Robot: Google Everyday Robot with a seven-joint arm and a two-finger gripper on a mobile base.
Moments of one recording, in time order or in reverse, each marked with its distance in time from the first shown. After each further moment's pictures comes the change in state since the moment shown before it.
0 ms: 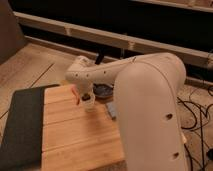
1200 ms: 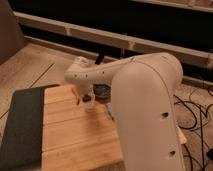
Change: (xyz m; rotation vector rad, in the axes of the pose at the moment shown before) arm 0.007 -0.001 0.007 0.016 0.032 0.005
